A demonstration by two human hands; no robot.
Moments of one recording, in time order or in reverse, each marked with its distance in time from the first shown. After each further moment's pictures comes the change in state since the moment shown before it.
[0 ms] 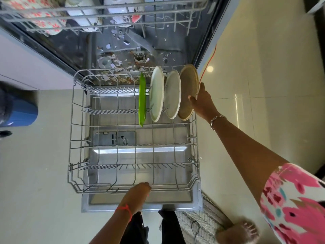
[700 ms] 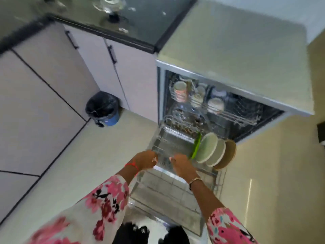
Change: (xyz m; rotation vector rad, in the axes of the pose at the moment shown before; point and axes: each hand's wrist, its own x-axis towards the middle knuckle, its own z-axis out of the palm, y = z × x) left_hand -0.246 -0.072 -0.246 -0.288 0.346 -0.281; right_hand -0.299 -0.278 0.055 -0.482 -0.421 -0.373
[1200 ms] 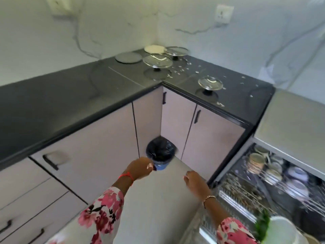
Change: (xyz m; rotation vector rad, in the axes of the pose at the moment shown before) left_hand -0.167 -0.315 -0.186 -0.118 0.440 -0.237; right_hand 0.069 -0.339 0.036 -0.265 0.159 -0.298
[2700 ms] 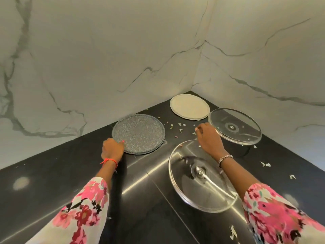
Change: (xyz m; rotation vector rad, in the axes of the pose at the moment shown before) left_hand 0.692 -0.338 -0.410 -0.575 0.664 -0.810; right_hand 0.850 -0.278 -0.357 0.056 0.463 -0.324
